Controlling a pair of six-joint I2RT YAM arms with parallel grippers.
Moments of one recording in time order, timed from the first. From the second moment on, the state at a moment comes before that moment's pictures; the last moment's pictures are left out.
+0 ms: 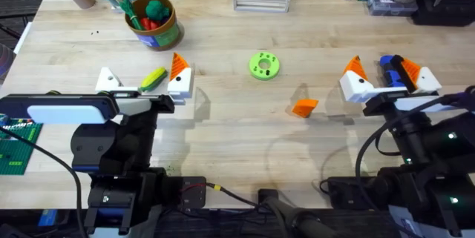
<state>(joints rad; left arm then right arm) 0.00 0.00 0.01 -0.02 0.01 0.00 0.00 0.00 0.01 -0.10 -0.04 0.00</state>
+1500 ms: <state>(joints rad) 0.00 0.41 0.83 -0.96 -0.15 0.06 0.00 0.25 0.58 -0.63 -0.11 0.08</state>
